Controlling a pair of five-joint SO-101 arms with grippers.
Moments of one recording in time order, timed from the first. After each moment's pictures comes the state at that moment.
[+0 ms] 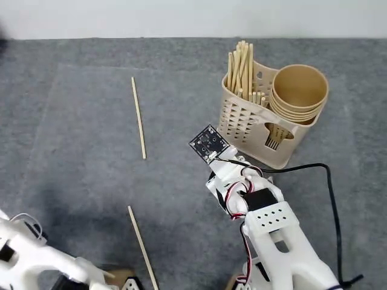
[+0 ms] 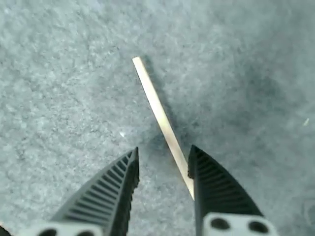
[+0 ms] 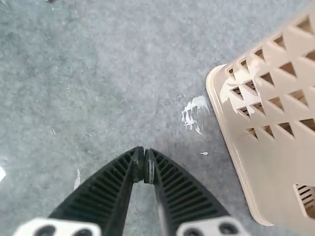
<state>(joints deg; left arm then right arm) -66.8 -28.7 62.1 61.9 -9.2 -21.9 -42.2 66.4 35.9 23.3</state>
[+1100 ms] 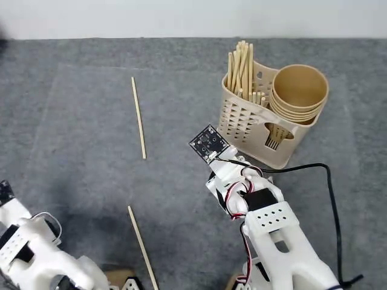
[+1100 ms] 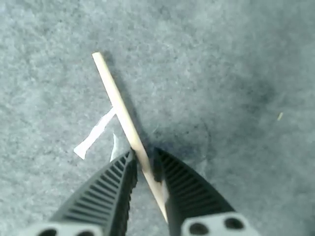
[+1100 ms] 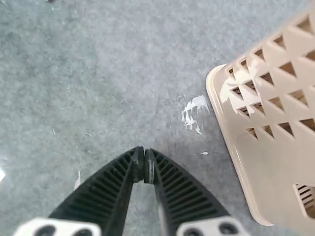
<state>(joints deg) -59.7 -30.7 73.2 49.8 -9.1 -21.9 -42.2 66.4 35.9 23.3</state>
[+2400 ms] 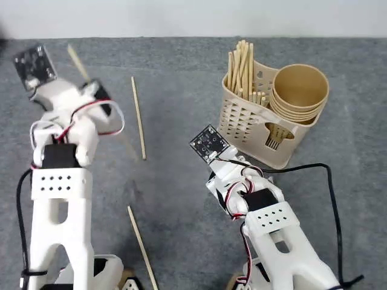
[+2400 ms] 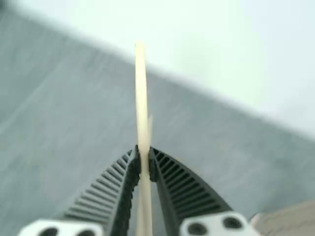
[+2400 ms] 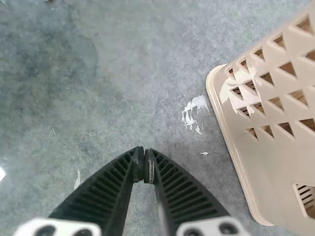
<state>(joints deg) -4.3 -29.9 28.6 38.7 30.5 -21.9 -42.2 66.4 35.9 23.3</state>
